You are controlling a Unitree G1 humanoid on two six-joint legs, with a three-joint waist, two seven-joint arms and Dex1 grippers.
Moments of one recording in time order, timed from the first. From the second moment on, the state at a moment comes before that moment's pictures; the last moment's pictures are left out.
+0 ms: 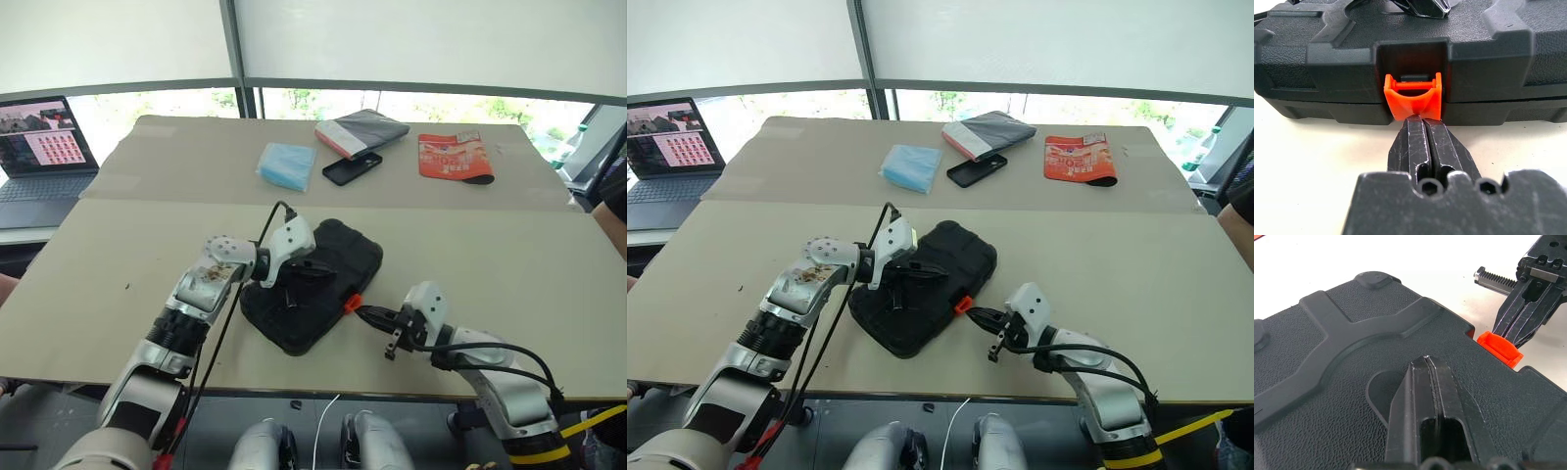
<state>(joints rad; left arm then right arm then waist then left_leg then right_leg) -0.67 0.41 -0.30 0.19 -0.15 0.38 -1.13 -0.04 -0.44 0.09 -0.26 0.30 0.32 0.78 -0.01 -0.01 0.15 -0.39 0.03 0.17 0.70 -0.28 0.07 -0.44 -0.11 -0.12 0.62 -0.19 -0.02</state>
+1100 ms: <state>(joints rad) -0.22 0.80 0.21 0.31 -0.27 0.01 -1.14 0.08 -0.77 -0.29 0.00 0.37 -0.10 1.10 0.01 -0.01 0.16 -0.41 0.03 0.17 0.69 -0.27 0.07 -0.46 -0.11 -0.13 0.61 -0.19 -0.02</state>
